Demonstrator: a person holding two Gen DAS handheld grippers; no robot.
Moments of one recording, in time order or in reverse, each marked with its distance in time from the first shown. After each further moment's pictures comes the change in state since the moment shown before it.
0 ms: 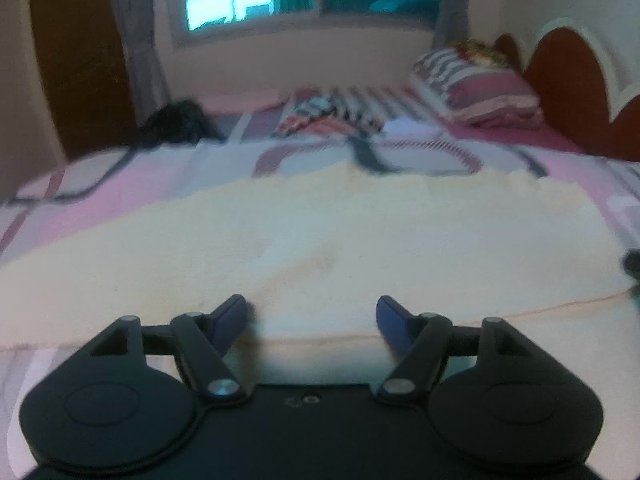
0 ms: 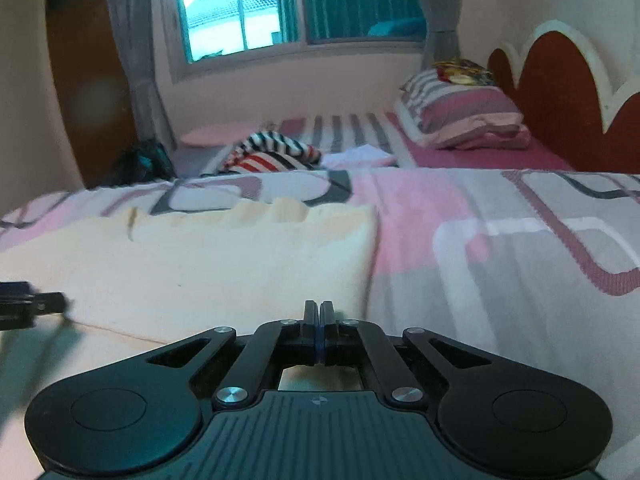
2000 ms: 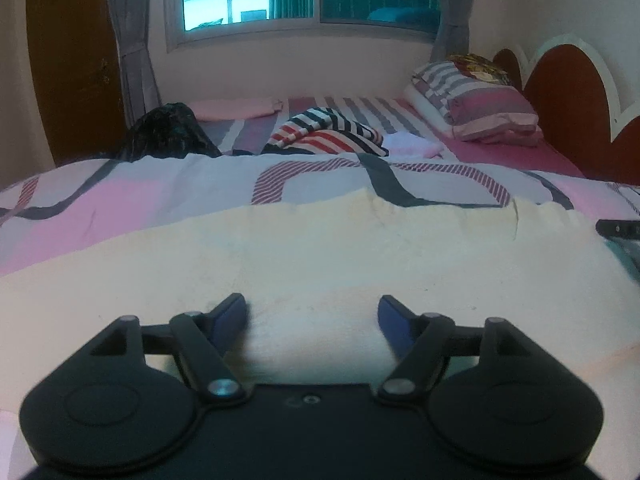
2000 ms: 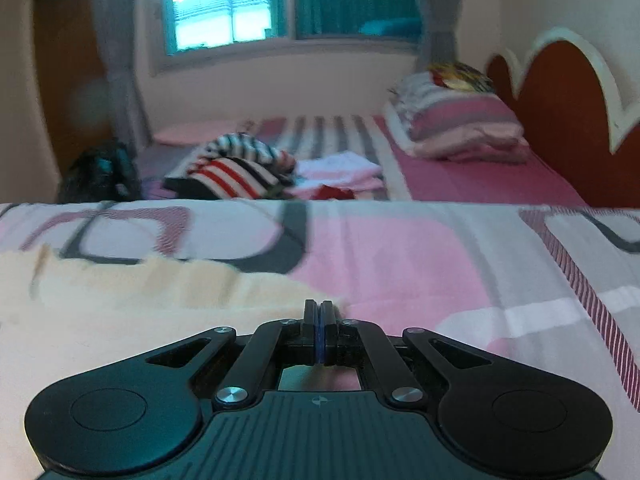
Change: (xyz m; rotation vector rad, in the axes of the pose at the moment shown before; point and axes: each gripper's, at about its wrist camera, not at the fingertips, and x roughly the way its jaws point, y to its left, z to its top) left arm 0.052 0.010 0.026 -0.001 -0.058 -0.039; right arm 0.096 -0.034 0.059 -0.012 -0.033 -0.040
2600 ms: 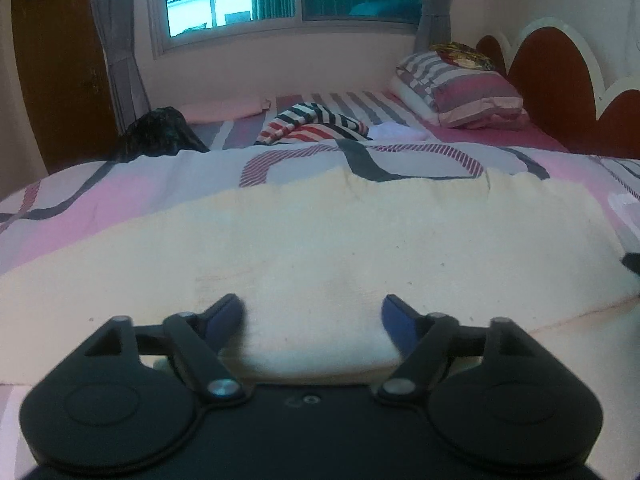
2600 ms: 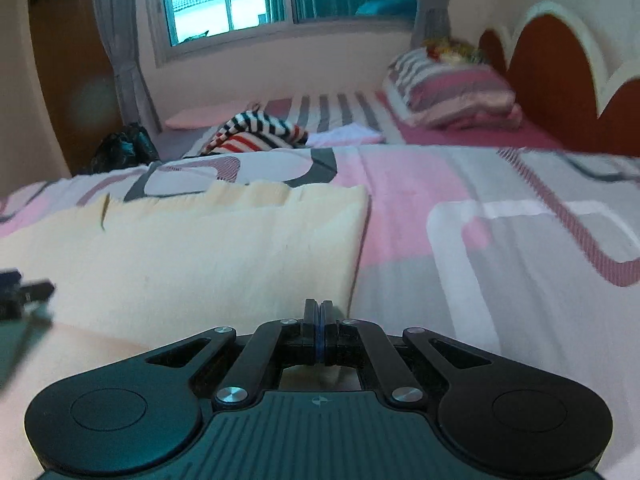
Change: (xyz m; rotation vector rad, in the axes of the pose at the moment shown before) left arm -0.027 -0.007 -0.013 0.057 0.006 -0.011; right arm -0.089 0.030 -0.063 0.016 0.044 0.007
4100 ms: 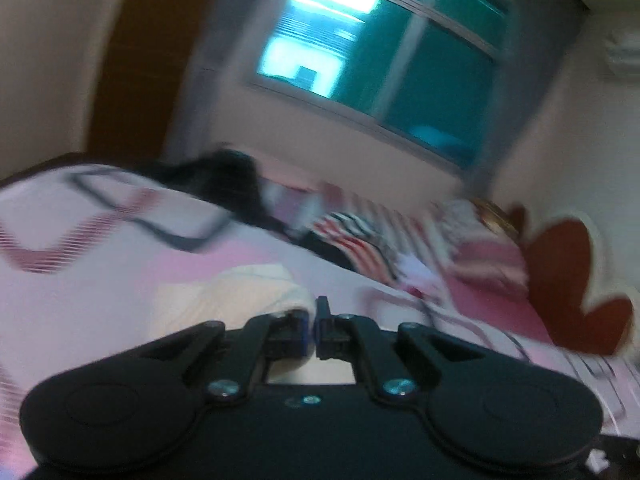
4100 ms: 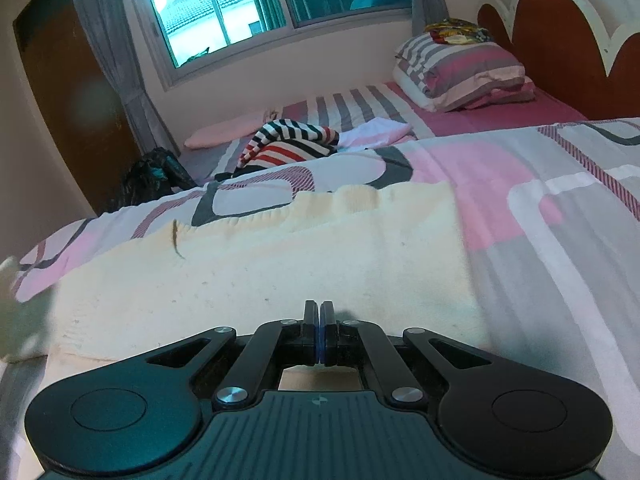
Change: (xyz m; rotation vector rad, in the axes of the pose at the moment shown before) left arm -0.087 0.154 0.021 -0.421 -0.231 -0.118; right arm -0.009 0.054 0.019 0.167 0.018 0.103
